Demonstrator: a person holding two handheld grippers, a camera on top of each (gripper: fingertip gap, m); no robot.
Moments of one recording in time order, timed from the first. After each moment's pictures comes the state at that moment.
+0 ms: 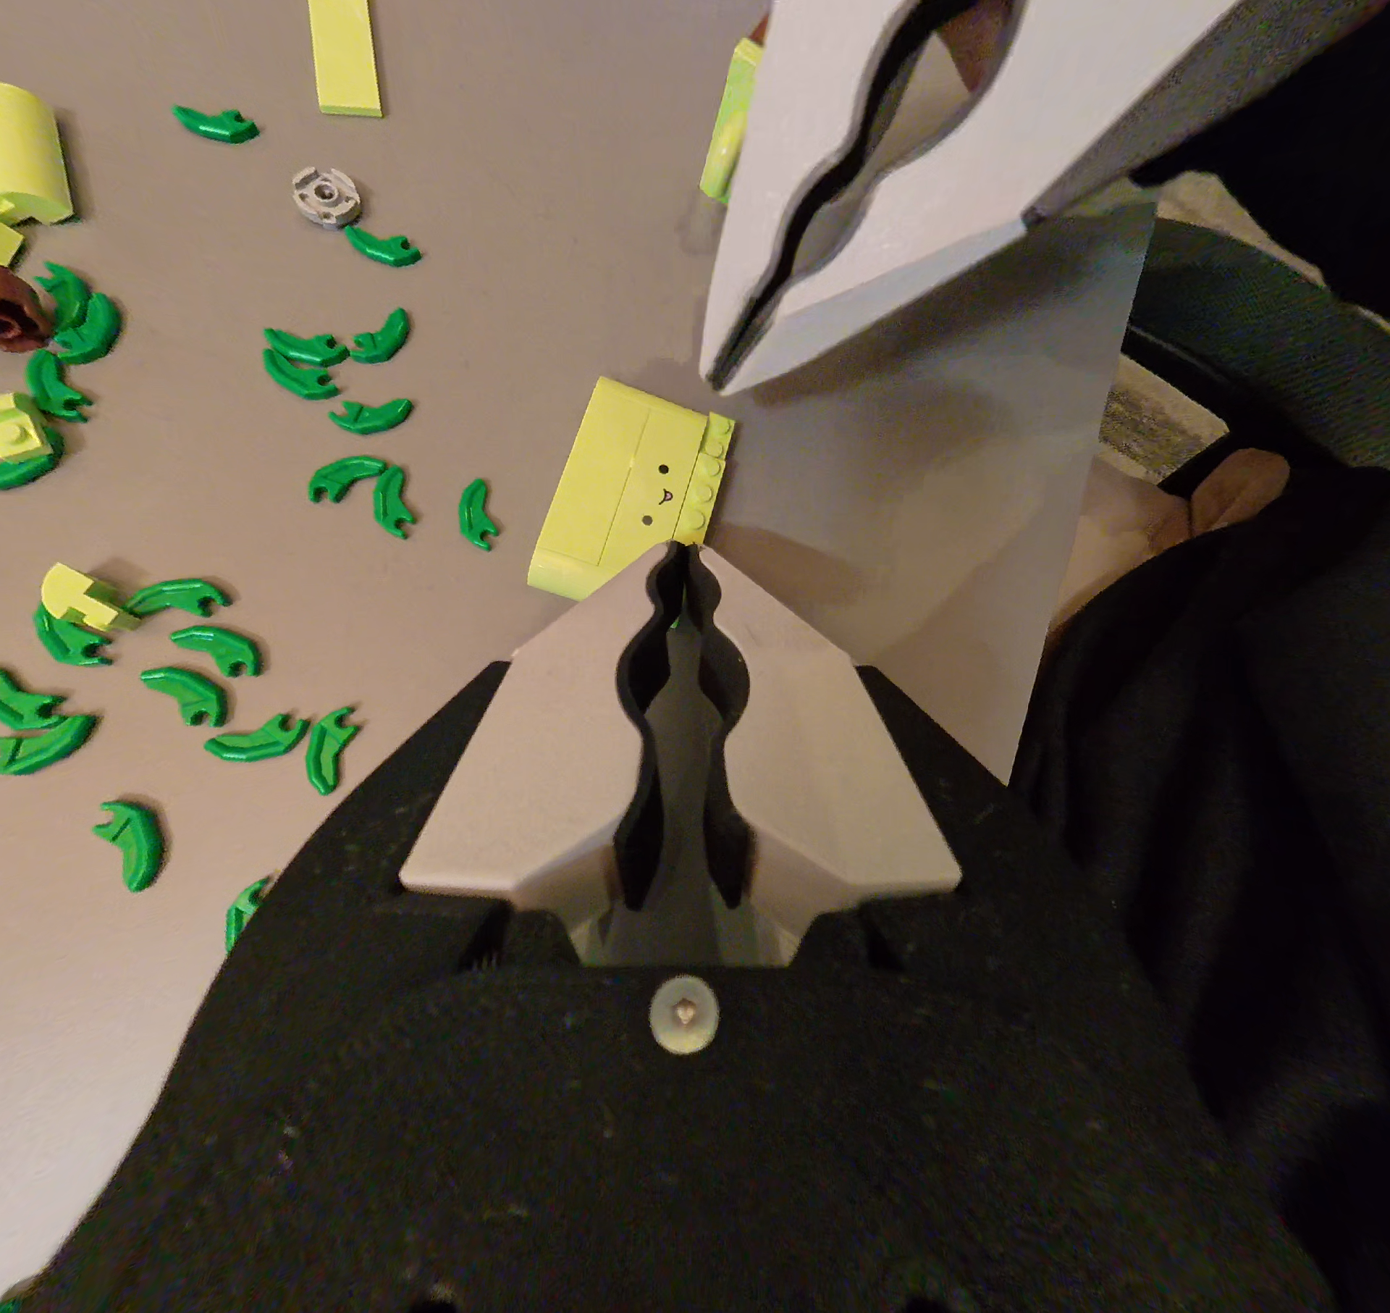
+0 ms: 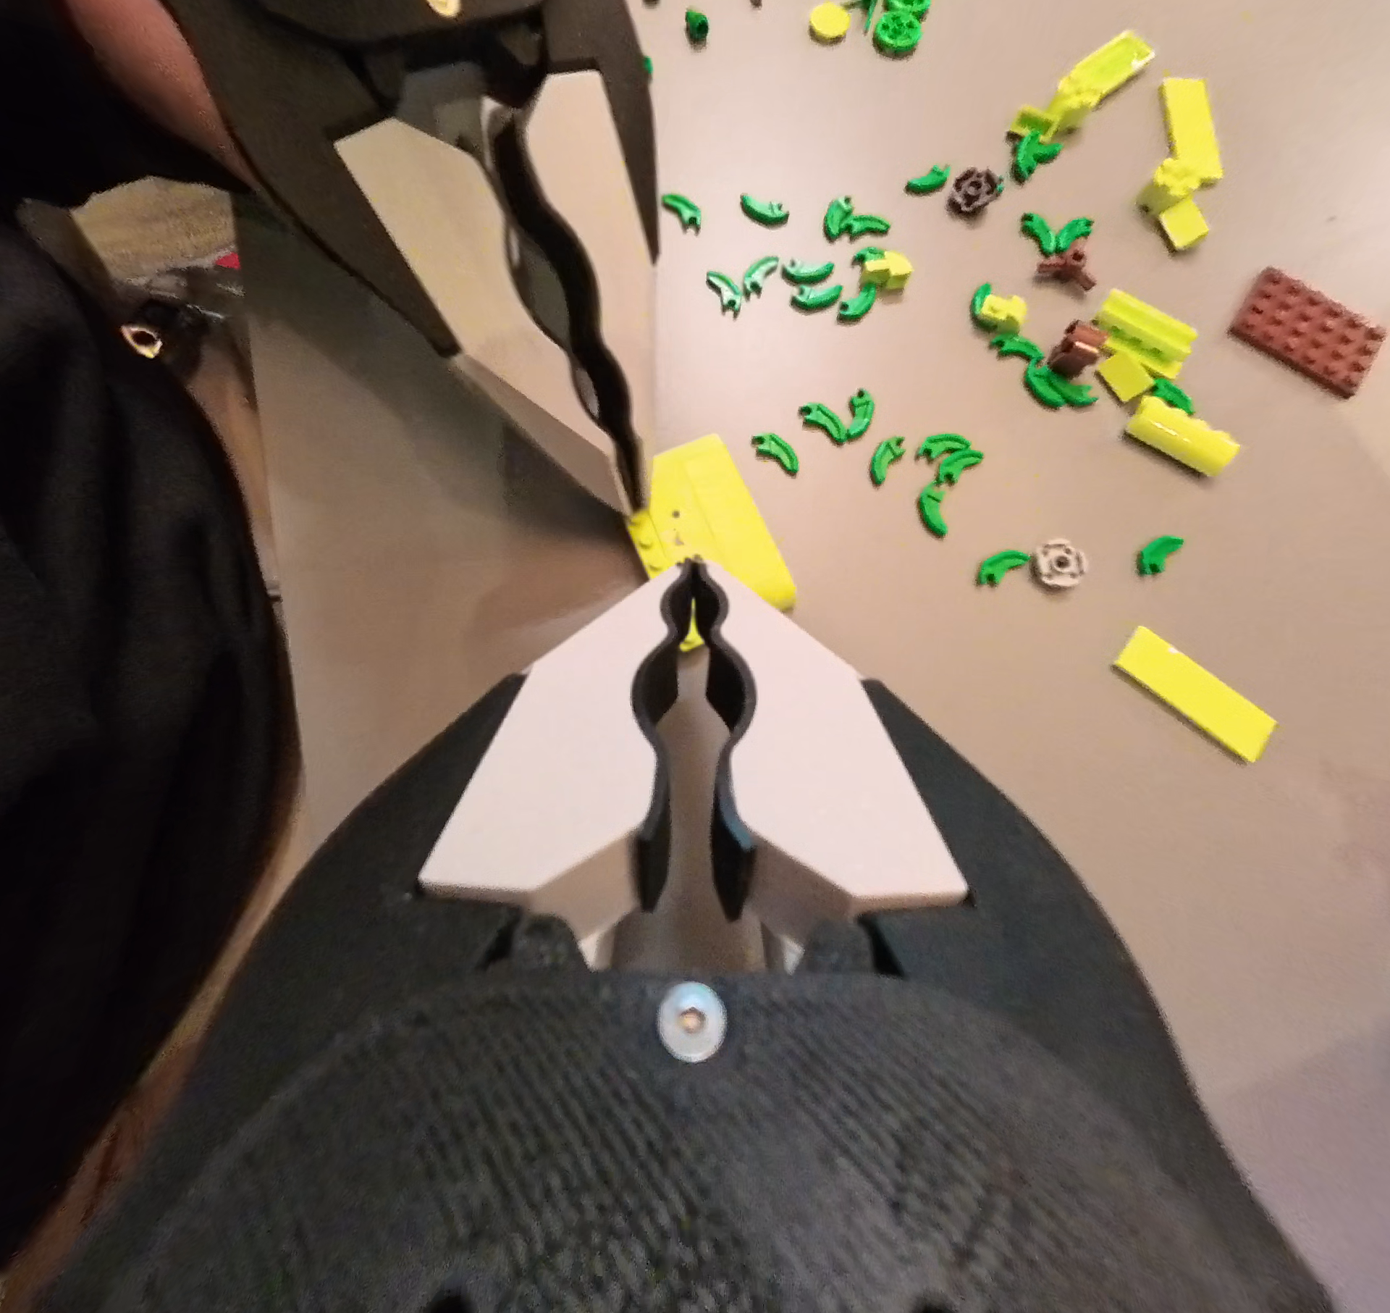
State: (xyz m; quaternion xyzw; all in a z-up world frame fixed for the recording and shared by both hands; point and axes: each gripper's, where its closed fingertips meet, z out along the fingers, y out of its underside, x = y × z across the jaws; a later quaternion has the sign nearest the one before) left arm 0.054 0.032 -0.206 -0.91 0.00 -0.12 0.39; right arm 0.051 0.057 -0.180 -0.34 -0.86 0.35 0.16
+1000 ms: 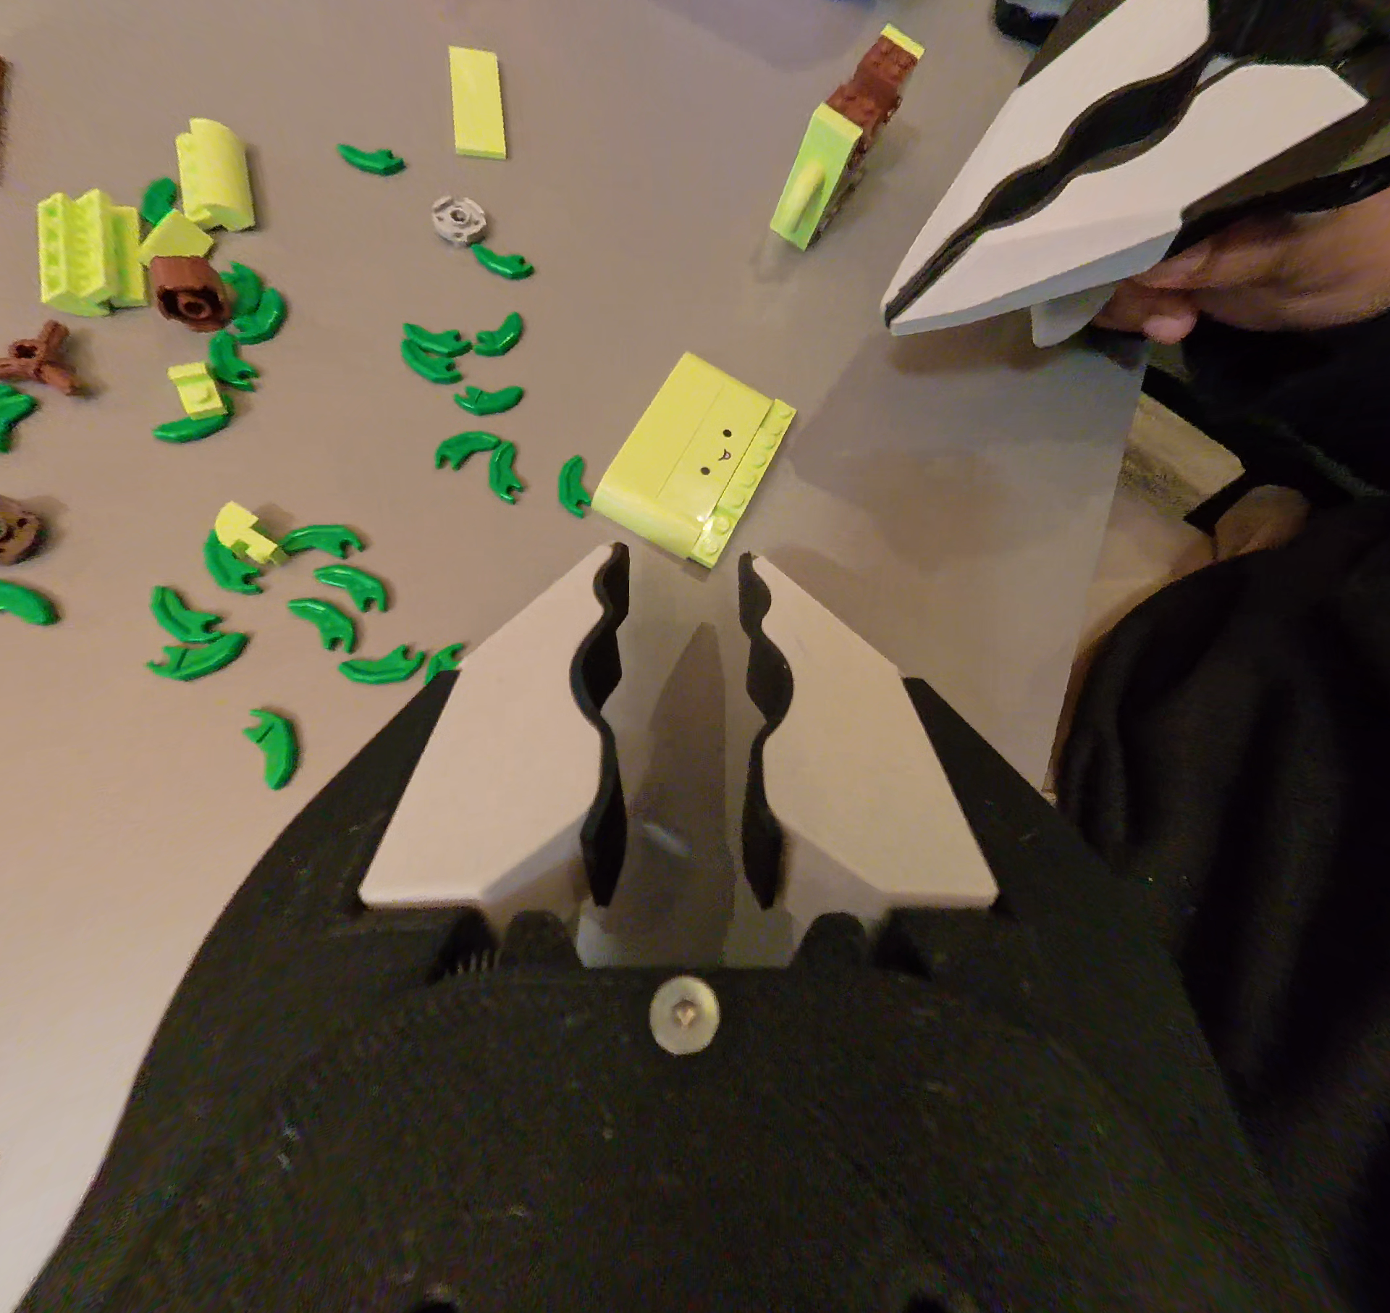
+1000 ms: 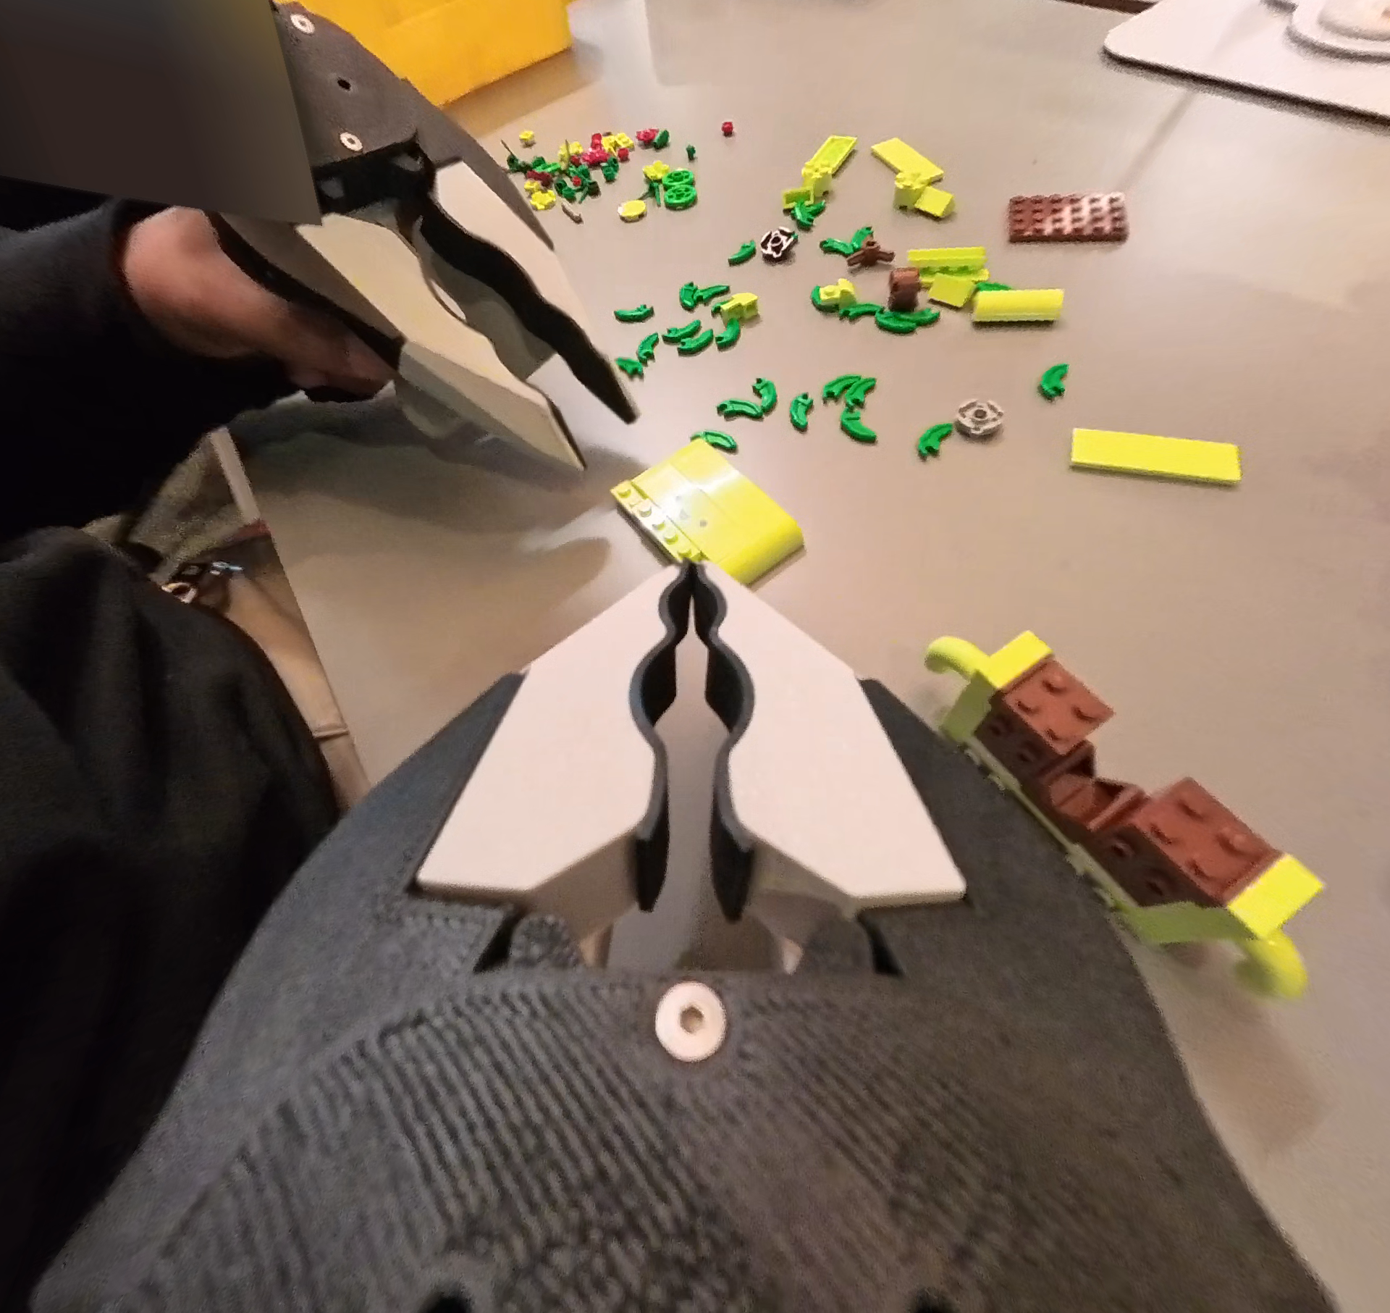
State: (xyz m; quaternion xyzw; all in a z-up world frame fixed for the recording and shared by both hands) left arm 0.030 0.019 -0.197 -0.90 -0.02 -0.11 0.42; right arm 0.075 0.077 -0.170 -0.49 -0.69 0.47 0.23
